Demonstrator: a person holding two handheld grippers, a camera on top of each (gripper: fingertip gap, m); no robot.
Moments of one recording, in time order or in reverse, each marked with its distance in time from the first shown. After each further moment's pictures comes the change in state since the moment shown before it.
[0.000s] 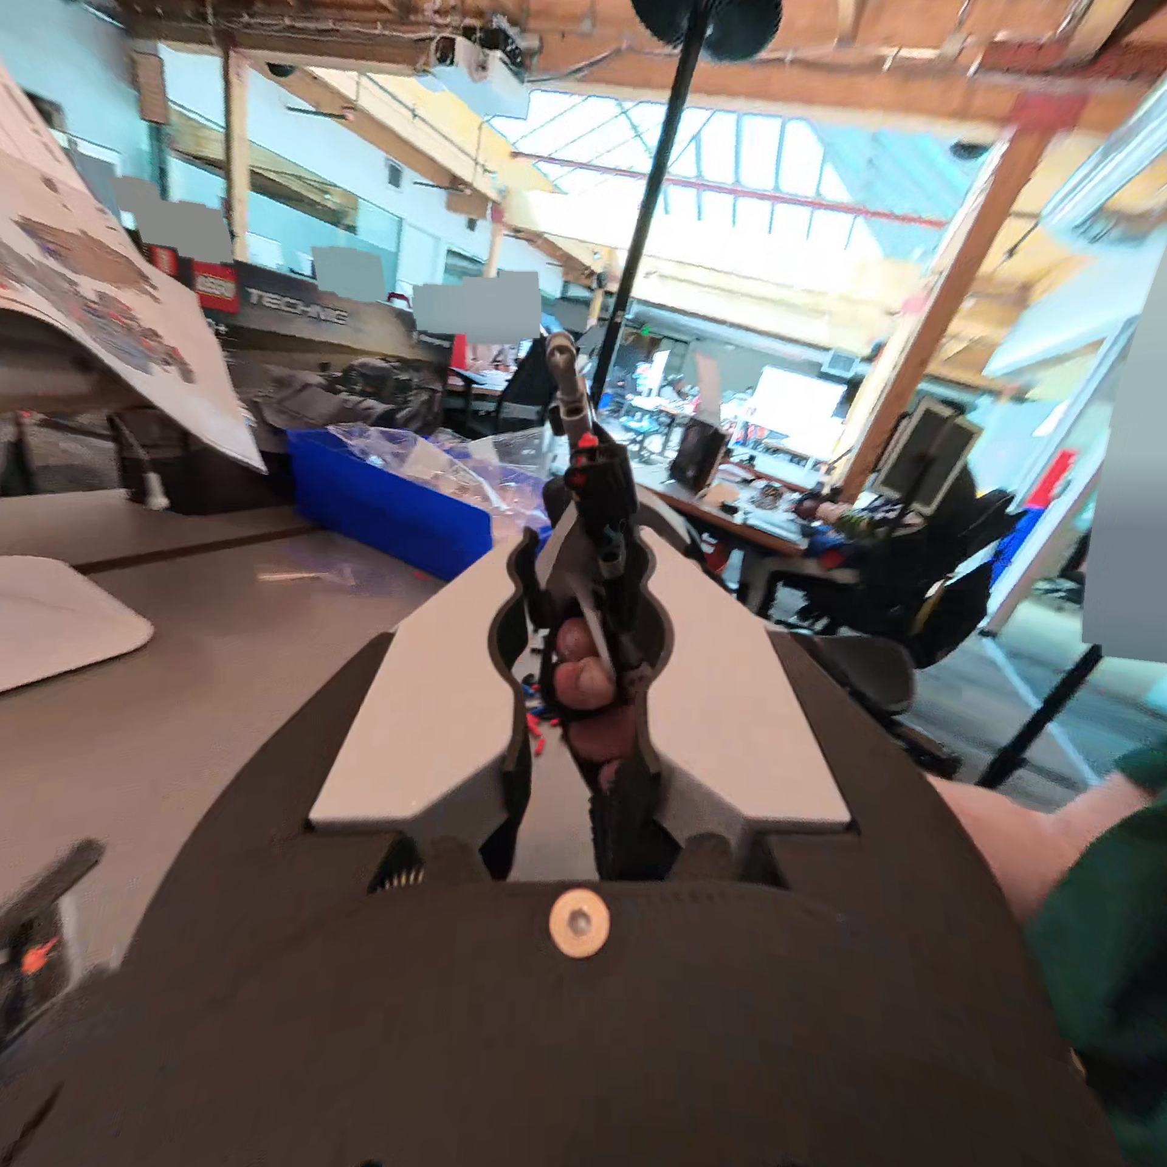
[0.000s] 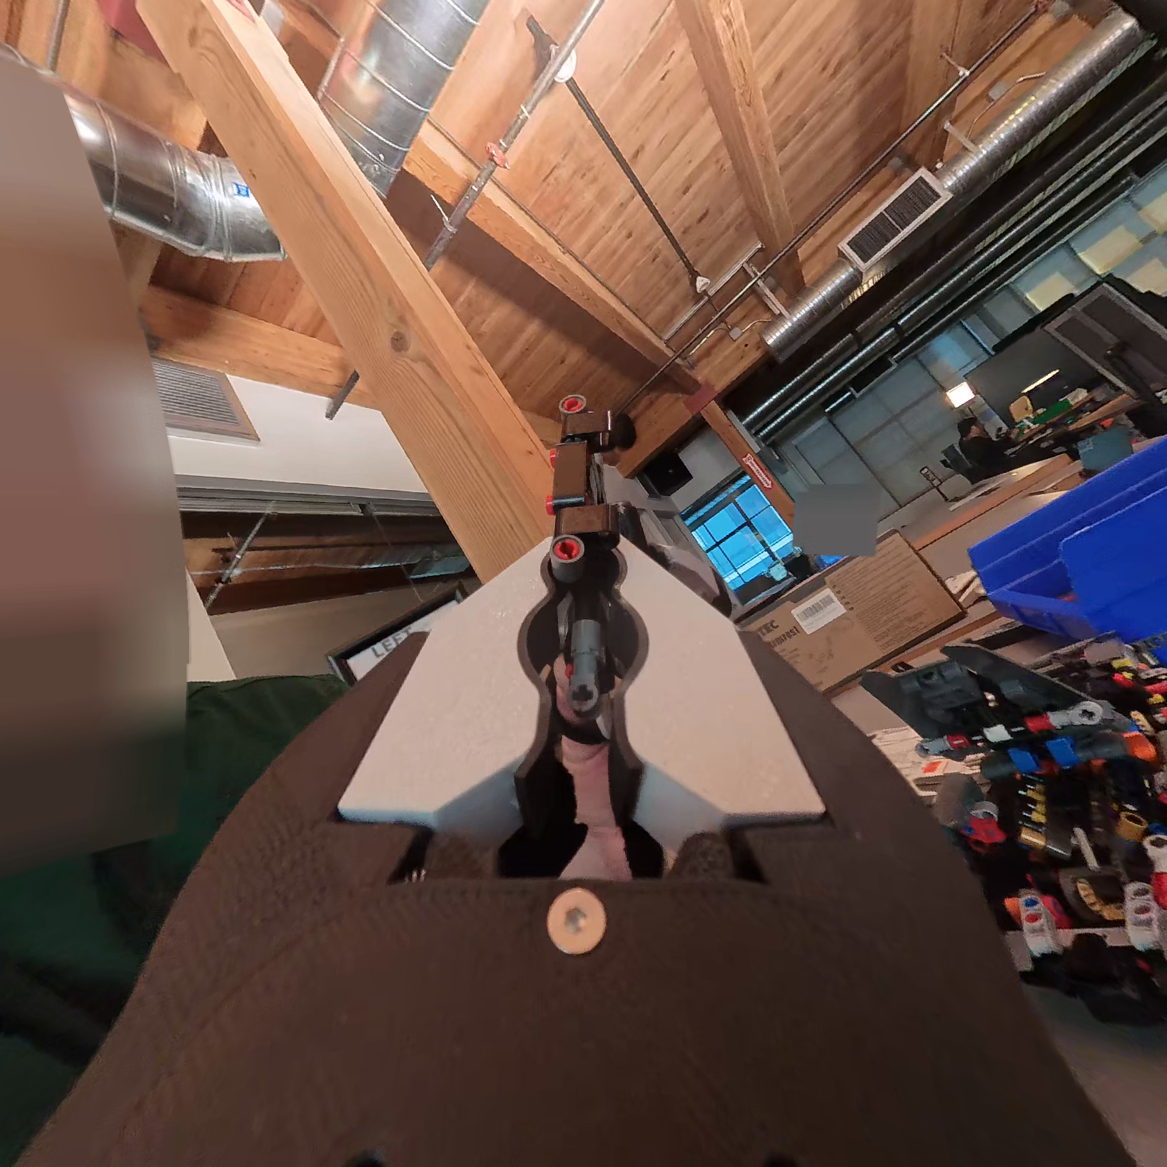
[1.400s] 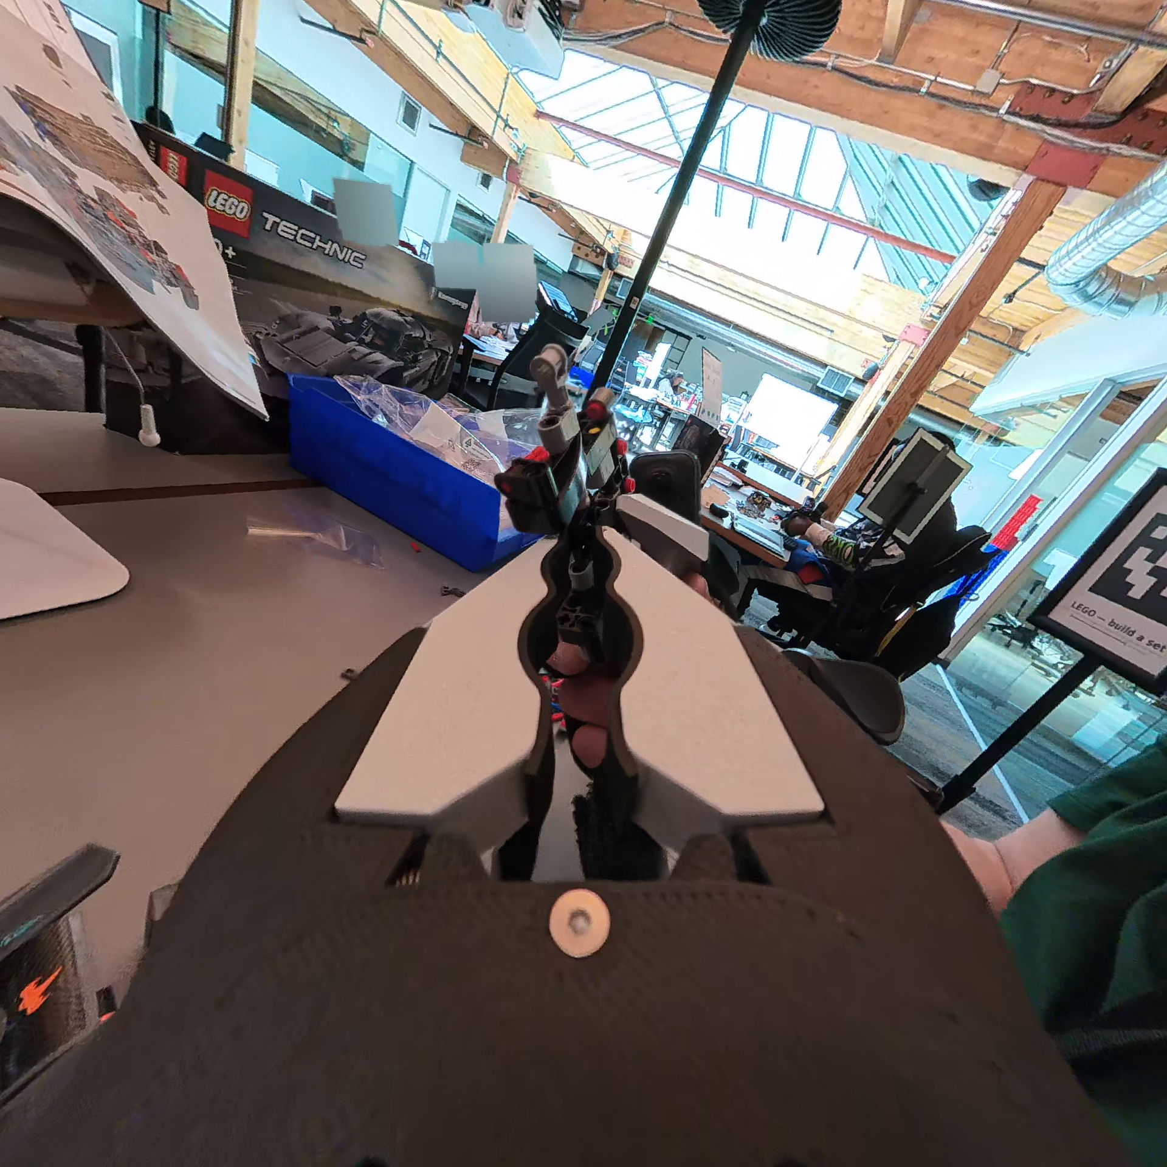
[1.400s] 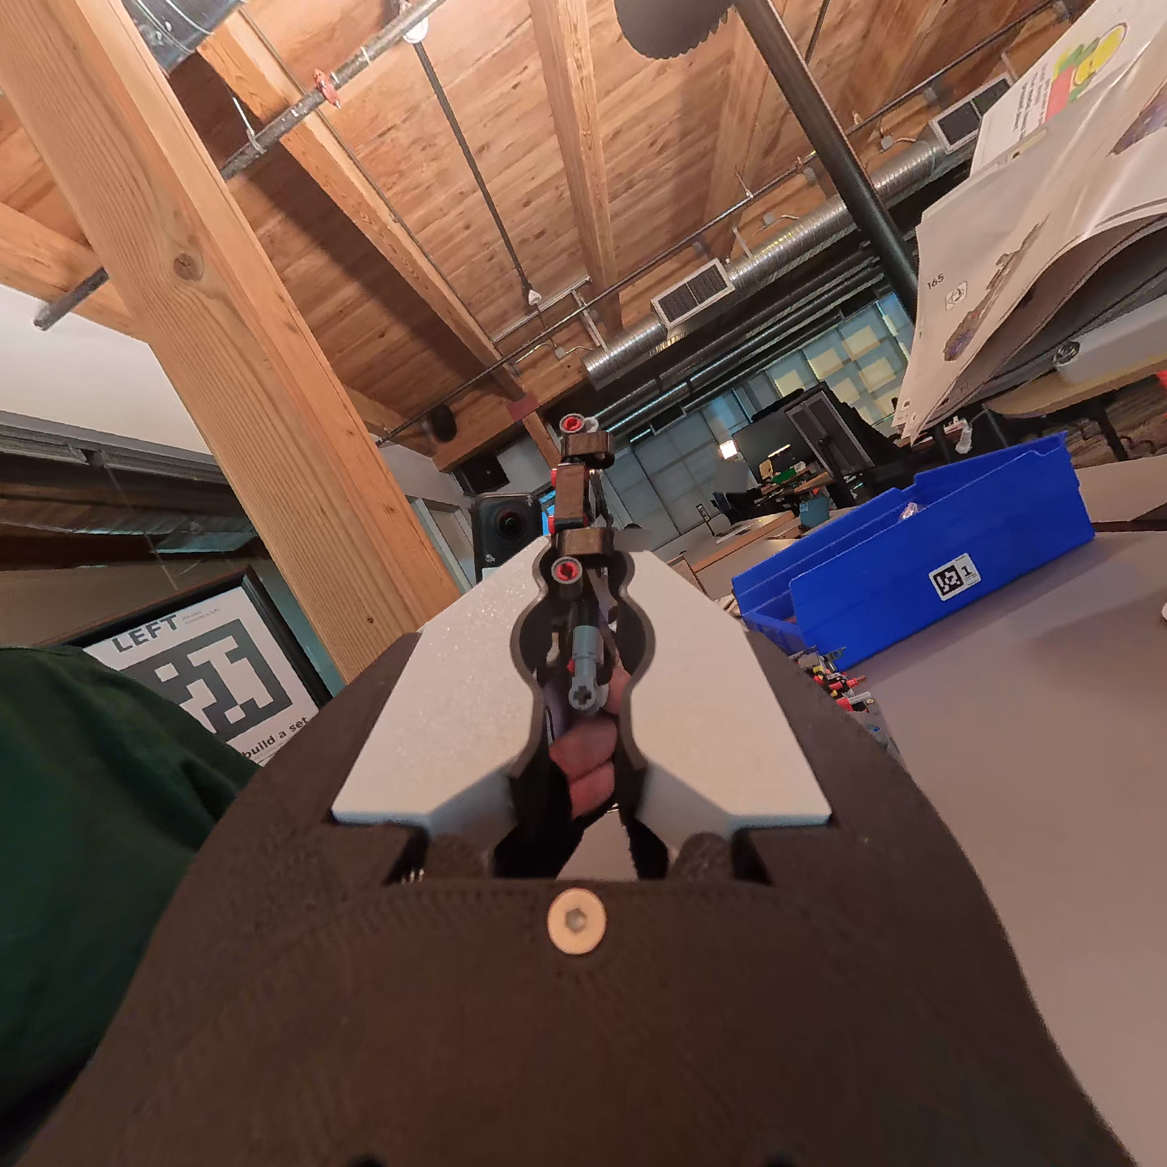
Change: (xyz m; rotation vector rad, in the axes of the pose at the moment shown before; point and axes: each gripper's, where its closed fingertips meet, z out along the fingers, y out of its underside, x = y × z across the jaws) left arm -0.026 0.006 0.014 -0.033 -0.019 -0.130; right arm 0.029 -0.021 -0.023 0.000 0.283 -0.285
